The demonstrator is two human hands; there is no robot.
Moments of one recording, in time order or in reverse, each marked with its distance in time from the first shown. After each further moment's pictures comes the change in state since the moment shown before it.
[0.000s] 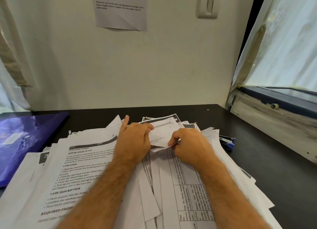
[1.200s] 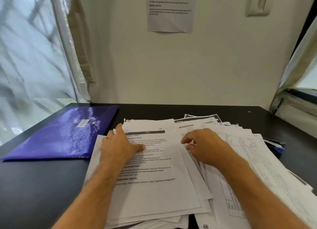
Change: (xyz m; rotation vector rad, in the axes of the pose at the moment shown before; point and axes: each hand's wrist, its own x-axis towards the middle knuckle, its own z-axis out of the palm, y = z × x) left_hand -0.080 -0.103 -0.108 0.047 -0.188 -0.788; right_hand -0.012 -0.085 0.016 0.000 -0.158 -0.193
